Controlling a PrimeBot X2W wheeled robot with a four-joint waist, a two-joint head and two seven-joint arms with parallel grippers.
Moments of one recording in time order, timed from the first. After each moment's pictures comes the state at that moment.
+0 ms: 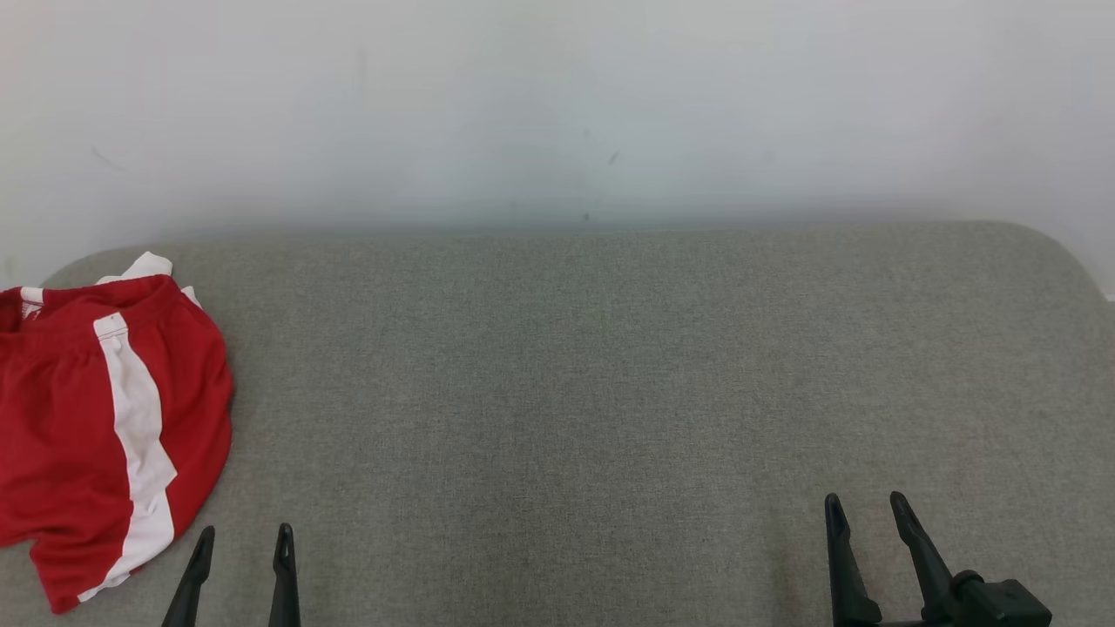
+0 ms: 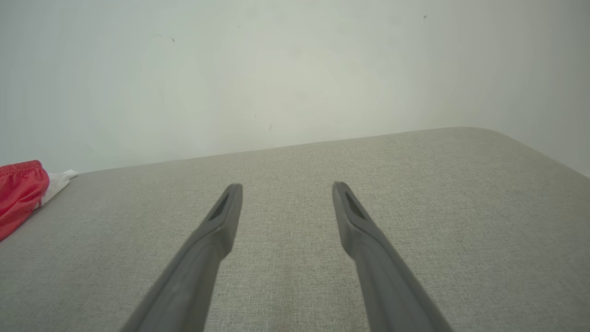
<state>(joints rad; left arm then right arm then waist) 0.10 0.08 0.06 0.07 -0.10 -0.13 -0.26 0.07 -0.05 0.00 0.17 0.17 0.13 -0.26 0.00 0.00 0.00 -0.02</state>
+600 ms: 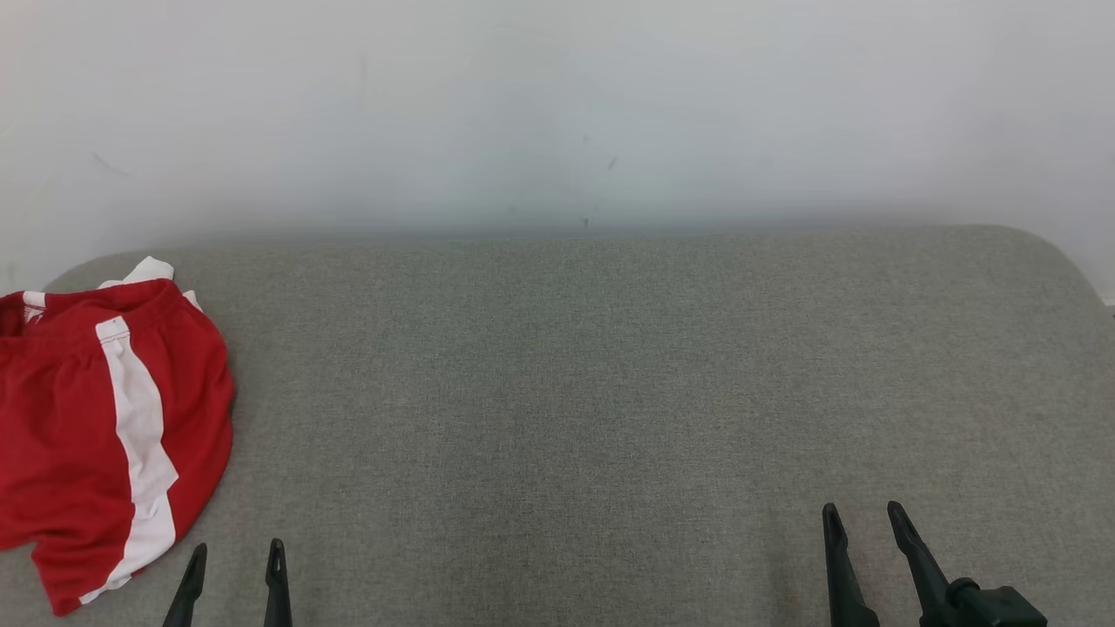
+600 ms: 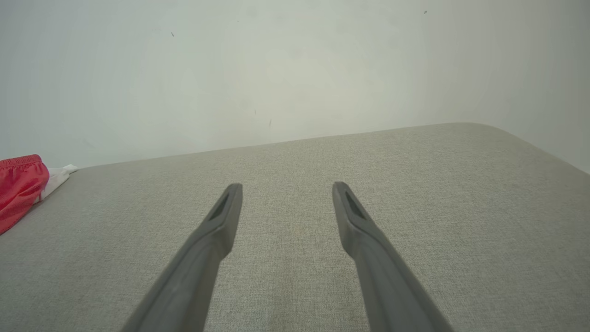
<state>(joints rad) 0.10 0.06 0.11 0.12 -0.07 -0.13 -0.26 0.08 -0.05 0.00 0.18 0.17 0.13 -0.26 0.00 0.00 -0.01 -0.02</state>
